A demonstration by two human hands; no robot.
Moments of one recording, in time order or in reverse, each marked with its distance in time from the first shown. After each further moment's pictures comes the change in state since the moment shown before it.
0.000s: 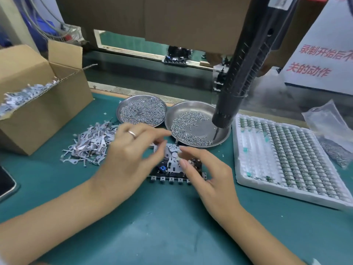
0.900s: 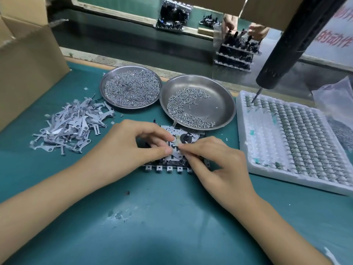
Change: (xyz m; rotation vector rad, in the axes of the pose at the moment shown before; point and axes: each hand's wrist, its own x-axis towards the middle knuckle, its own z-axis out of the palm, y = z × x) left_hand 0.002 -0.017 0.009 -0.644 -0.573 -0.703; right_hand 0.003 0.014 -0.007 -0.214 -0.068 -0.088
